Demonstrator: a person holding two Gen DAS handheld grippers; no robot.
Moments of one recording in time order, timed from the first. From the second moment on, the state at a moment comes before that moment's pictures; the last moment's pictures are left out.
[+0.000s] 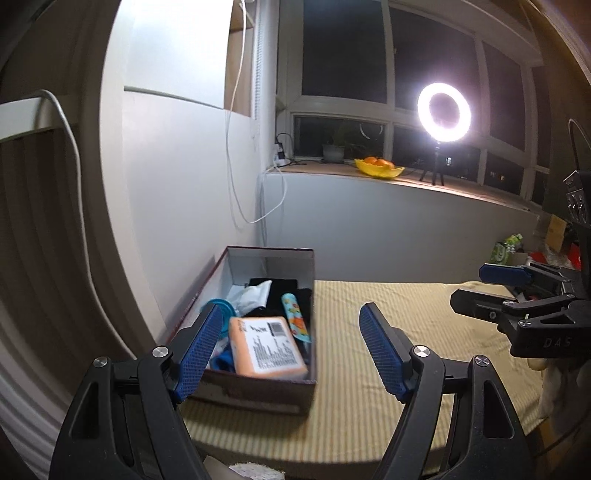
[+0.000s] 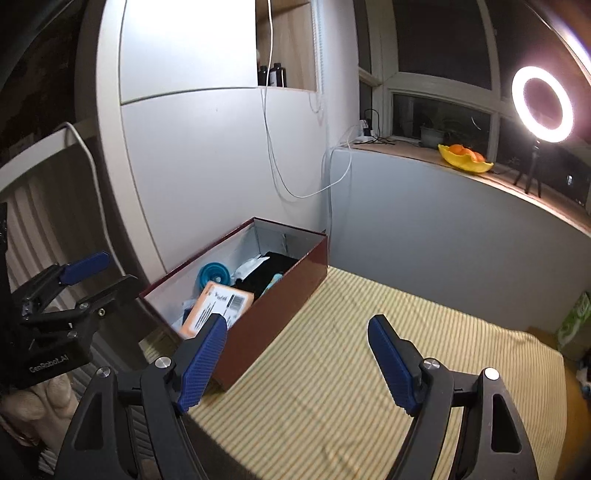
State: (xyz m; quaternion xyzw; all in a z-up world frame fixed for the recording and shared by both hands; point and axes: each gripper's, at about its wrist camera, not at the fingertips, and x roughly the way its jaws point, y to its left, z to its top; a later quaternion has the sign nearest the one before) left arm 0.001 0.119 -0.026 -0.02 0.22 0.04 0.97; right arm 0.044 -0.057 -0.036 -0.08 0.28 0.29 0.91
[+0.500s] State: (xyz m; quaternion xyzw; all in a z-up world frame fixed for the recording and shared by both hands) left arm -0.074 0.081 -0.012 0.00 0.19 0.02 0.98; right arm -0.032 -0.101 -0.031 -0.07 0.25 0.26 0.93
